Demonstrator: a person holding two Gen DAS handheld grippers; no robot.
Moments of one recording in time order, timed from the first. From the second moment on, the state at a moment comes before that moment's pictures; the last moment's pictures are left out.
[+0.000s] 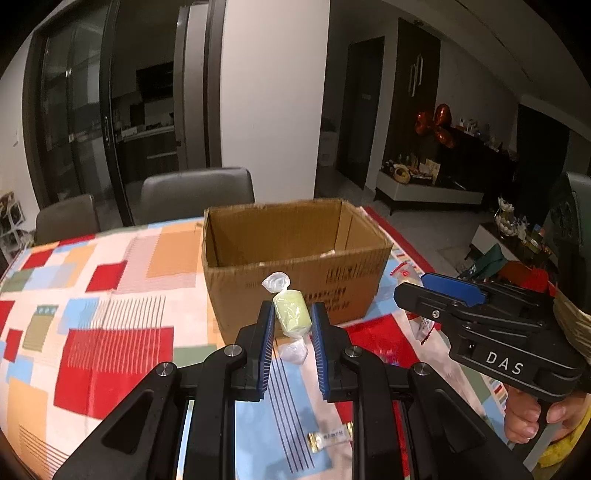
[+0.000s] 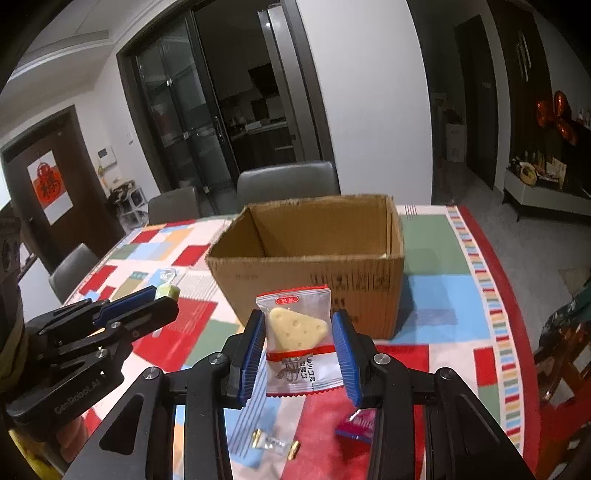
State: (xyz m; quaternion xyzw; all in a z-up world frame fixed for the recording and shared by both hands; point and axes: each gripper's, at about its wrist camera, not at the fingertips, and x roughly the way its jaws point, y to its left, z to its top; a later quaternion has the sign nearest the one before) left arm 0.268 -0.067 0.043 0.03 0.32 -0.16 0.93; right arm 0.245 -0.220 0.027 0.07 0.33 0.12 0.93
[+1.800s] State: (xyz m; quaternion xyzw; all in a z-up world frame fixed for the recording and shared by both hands) left arm 0.325 -0.076 0.031 0.05 0.29 -0.15 0.94; right arm 0.315 -0.230 0.024 0.03 0.33 0.08 0.94
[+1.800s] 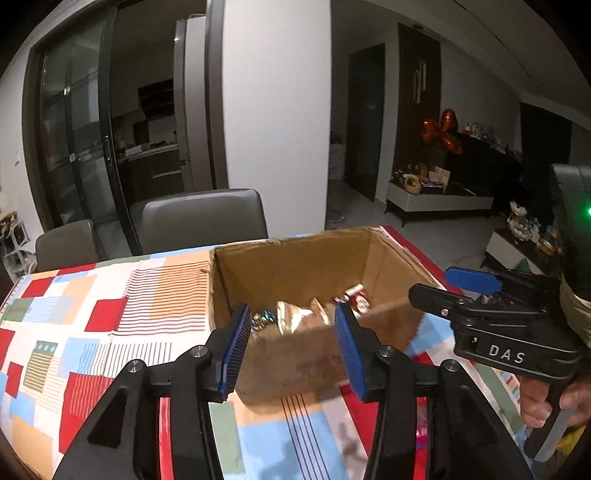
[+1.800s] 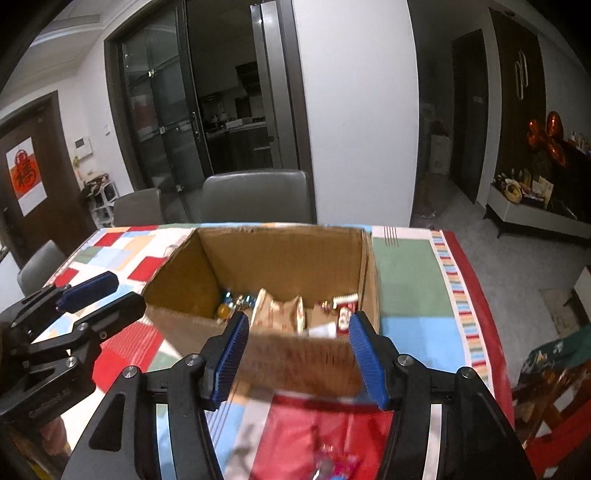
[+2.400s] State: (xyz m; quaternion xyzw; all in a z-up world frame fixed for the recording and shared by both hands) left arm 0.240 -0.082 -0.012 0.07 0.30 -0.19 0.93; right arm 0.233 -0.242 -0.021 0.05 0.36 0.06 0.93
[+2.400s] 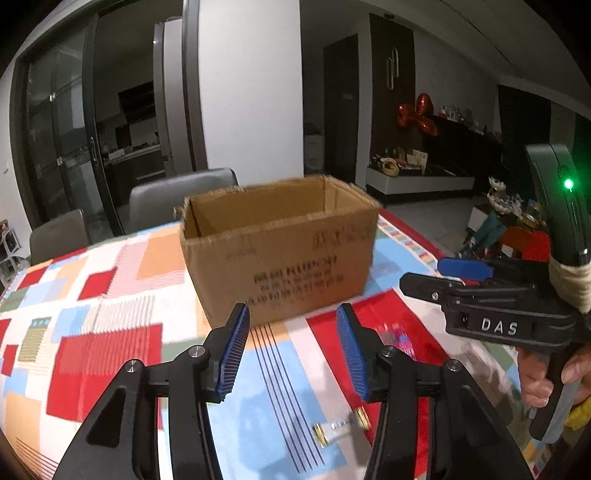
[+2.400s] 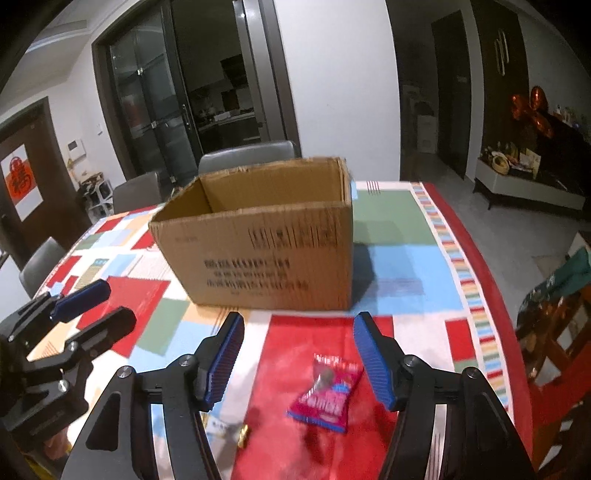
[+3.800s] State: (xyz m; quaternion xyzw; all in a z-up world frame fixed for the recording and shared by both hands) left arm 0.233 -0.116 -0.139 0.13 0.40 -0.29 0.86; right arm 0.204 -0.239 -0.125 0.08 0.46 0.03 0.88
